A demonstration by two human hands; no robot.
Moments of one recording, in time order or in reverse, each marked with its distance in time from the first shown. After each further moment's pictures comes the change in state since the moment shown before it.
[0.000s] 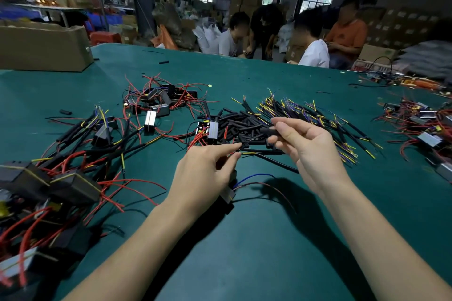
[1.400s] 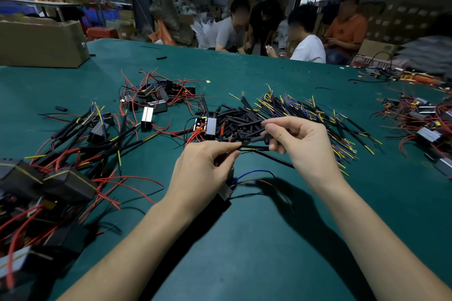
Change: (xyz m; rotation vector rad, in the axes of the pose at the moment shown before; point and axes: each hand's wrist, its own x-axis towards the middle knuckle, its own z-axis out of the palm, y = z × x) left_hand 0.001 -0.002 0.003 -0.054 0.016 0.042; right_hand -0.001 0.002 0.003 -0.315 -0.025 -0.153
